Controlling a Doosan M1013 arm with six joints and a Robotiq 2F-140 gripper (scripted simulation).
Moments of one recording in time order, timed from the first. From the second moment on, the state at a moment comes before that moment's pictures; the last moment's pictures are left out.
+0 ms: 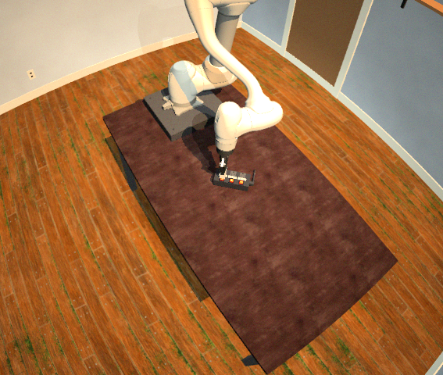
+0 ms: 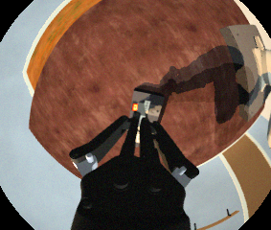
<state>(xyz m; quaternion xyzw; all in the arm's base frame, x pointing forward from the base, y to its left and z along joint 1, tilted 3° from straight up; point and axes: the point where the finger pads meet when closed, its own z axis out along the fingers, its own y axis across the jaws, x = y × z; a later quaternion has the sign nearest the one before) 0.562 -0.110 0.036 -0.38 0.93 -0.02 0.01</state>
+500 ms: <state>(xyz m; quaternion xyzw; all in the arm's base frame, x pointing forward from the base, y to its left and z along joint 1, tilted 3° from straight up) 0.562 -0.110 0.040 -0.38 0.93 -0.02 0.01</state>
